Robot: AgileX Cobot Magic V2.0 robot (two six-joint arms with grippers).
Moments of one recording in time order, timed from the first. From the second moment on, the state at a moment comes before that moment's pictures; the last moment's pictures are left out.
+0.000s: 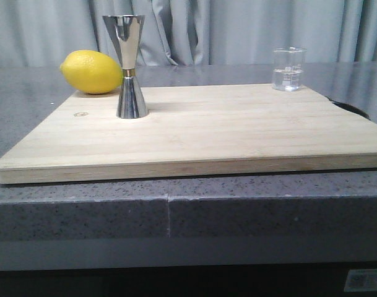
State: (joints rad) left arm -0.04 0.88 -1.01 -0.09 0.61 0.04; right arm 0.05 0.92 -0.92 0.07 0.50 -0.08
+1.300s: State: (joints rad) left arm -0.04 1.08 -0.96 -0.37 0.42 0.43; right arm 0.08 0.97 -0.95 0.05 0.37 -0.08
